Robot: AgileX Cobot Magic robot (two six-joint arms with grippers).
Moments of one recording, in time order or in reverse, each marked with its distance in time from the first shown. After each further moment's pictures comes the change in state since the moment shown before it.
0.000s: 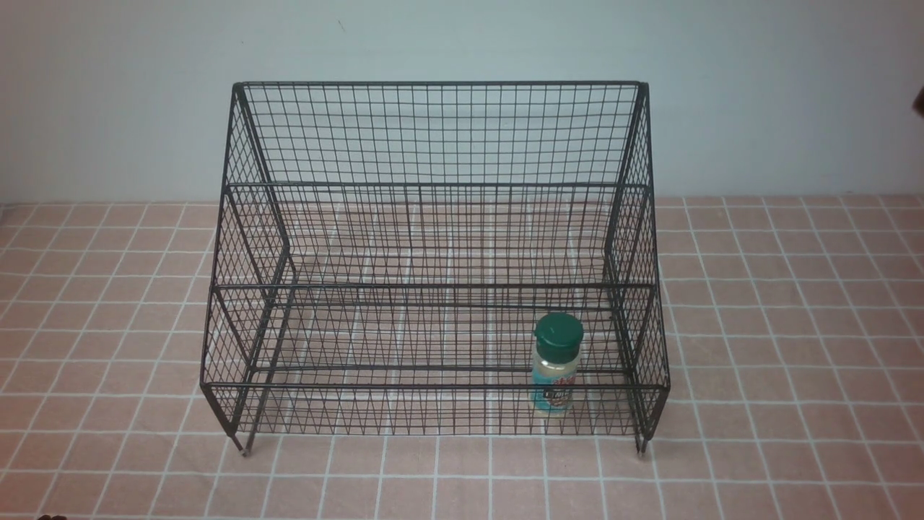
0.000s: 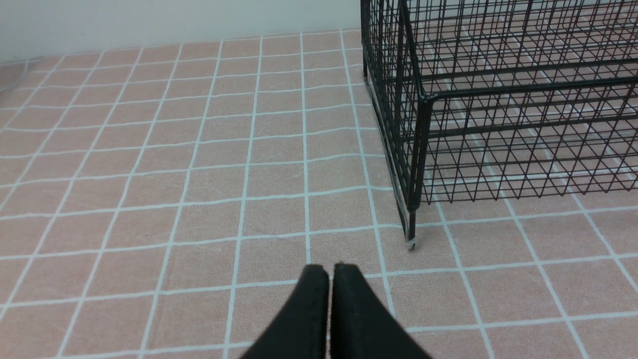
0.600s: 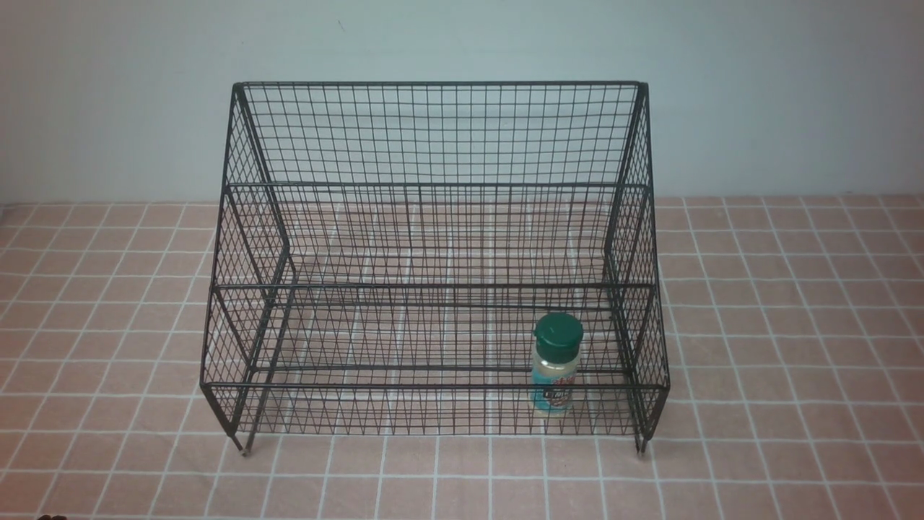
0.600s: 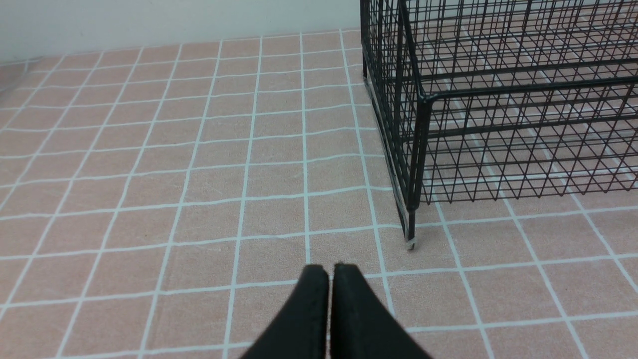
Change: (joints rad) right arm -0.193 -0.066 0.101 0.131 0.067 -0.205; left arm 0.000 0.000 0.000 0.000 0.000 0.000
